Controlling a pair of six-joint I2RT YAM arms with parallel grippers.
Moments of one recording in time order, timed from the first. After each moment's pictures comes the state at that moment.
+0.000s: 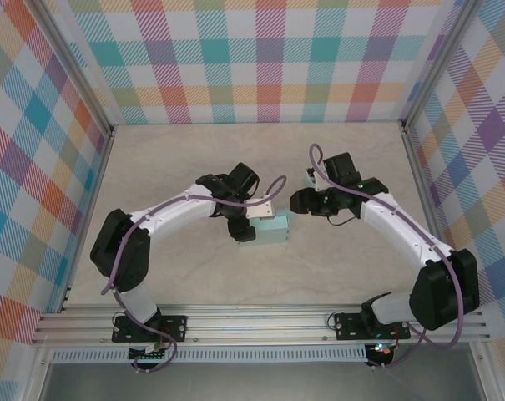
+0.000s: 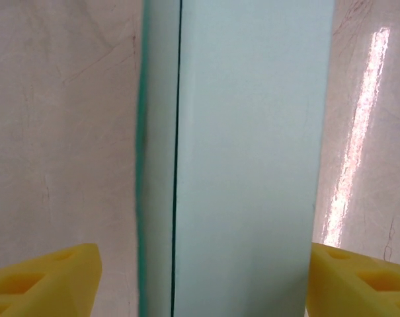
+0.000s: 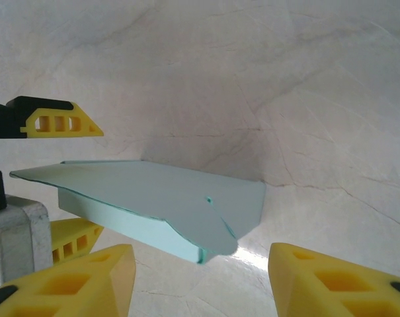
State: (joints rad) left arm -0.70 1.72 1.33 -0.81 0.13 0.71; right arm 0.42 1.37 1.08 -0.70 -0.40 0.37
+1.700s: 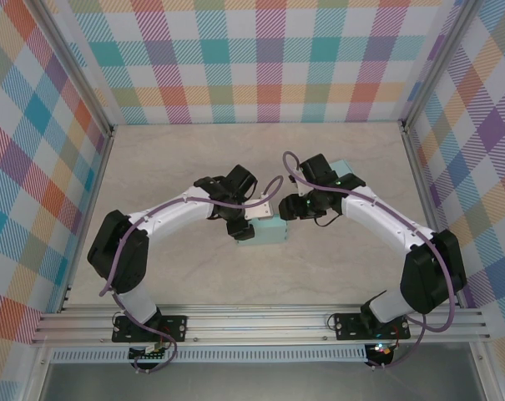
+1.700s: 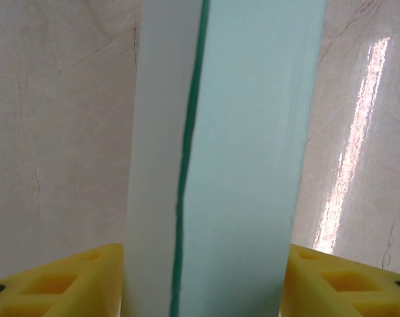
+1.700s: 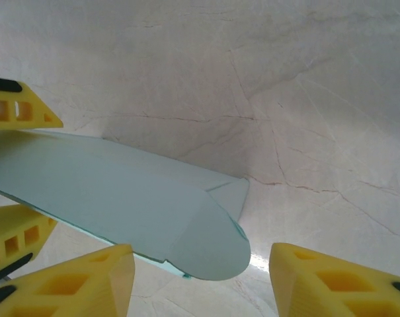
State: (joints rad) left arm -0.69 1.71 1.28 -0.77 0.14 0.67; right arm 0.54 1.48 1.16 -0.77 -0.24 0.30
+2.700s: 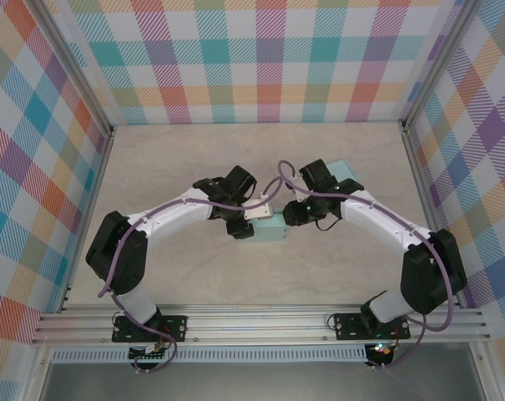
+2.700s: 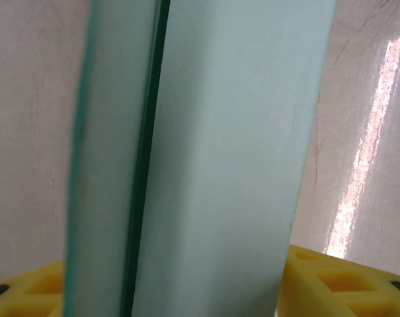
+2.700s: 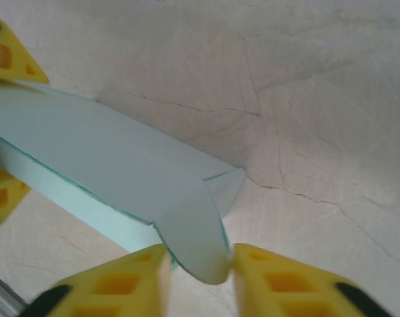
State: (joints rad) left arm -0.70 1.70 1.26 -0.74 0.11 0.68; right arm 0.54 1.48 1.10 -0.71 -0.26 0.18
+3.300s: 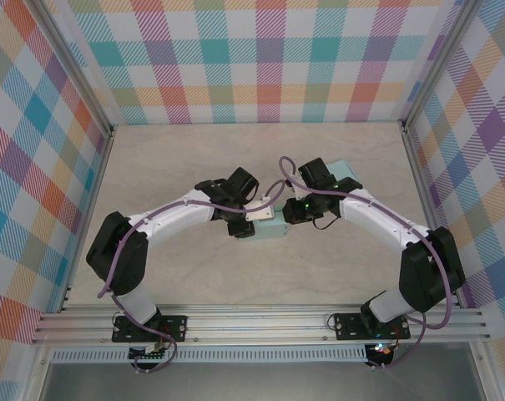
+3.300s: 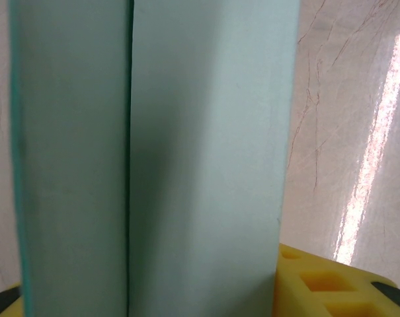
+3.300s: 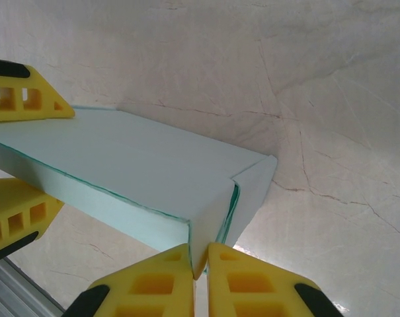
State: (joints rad) left arm -0.73 1.70 1.26 -0.73 0.08 0.68; right arm 0.54 1.49 1.11 -0.70 -0.31 0.27
